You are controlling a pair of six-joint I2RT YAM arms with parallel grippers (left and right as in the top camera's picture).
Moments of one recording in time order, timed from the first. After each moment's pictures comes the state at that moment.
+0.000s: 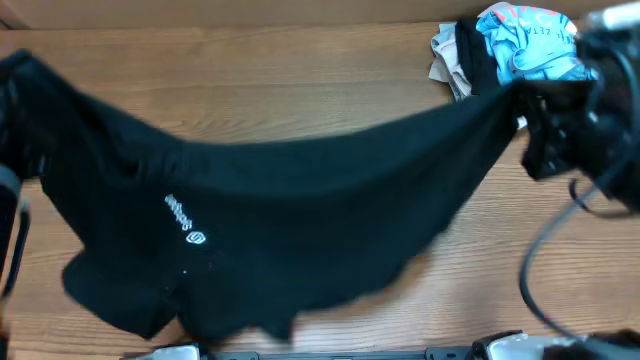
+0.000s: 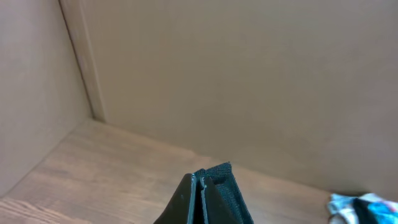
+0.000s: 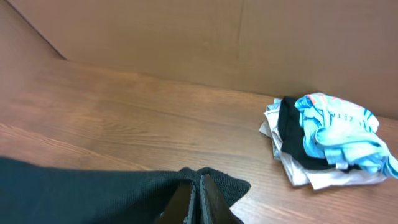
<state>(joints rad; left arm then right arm) 0.08 1.47 2.71 -1.49 -0.09 -0.25 0.27 1.53 2.61 -1.62 -0.08 0.05</state>
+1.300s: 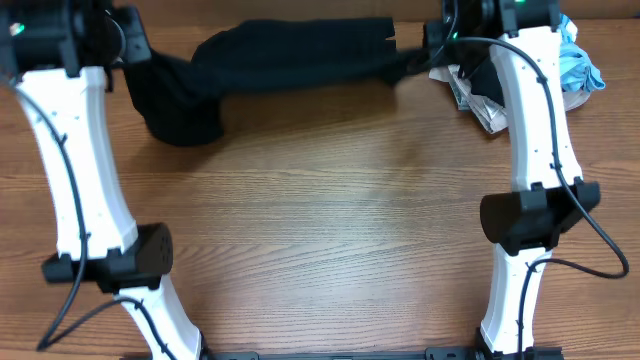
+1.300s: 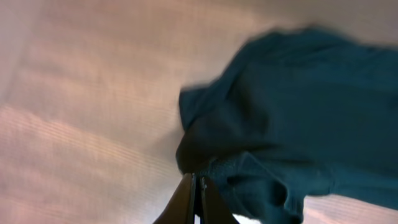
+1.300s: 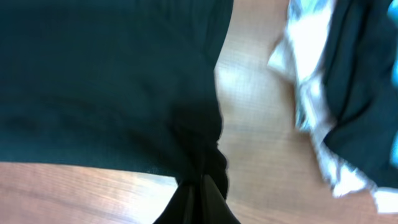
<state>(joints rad) 0.08 2.06 2.69 -1.62 -0.17 -0.20 0.14 2.27 2.59 -1.49 -0.13 -0.01</state>
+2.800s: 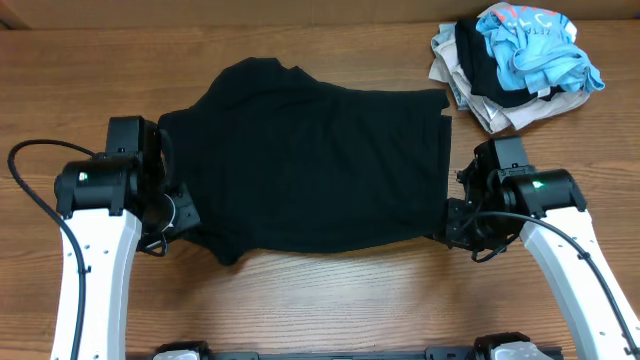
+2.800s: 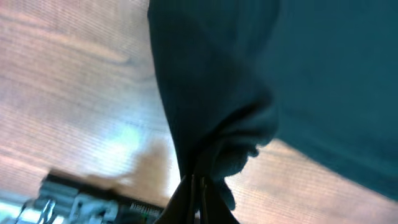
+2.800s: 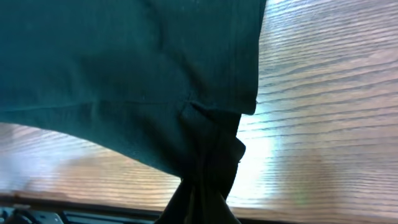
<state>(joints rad) 0.05 1.30 1.28 -1.42 0.02 -0.41 0.14 1.29 1.04 -1.24 -0.25 0.33</state>
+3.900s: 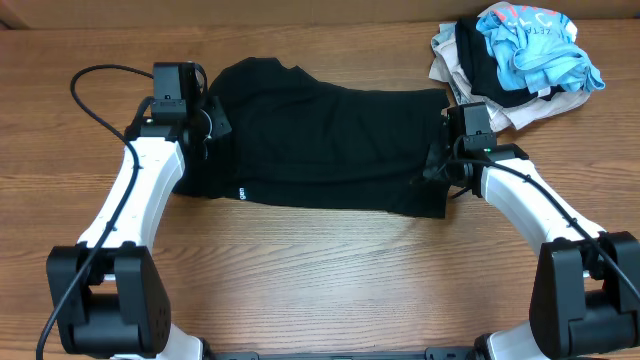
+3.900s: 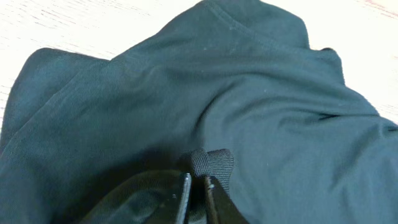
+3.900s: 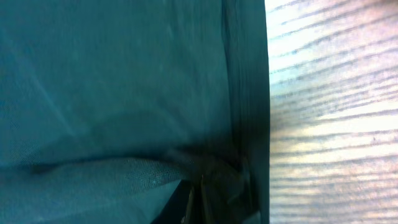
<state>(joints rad) -0.02 1.72 1.27 -0.47 0.04 -0.40 0.14 1.69 1.02 -0.47 -0.01 0.38</state>
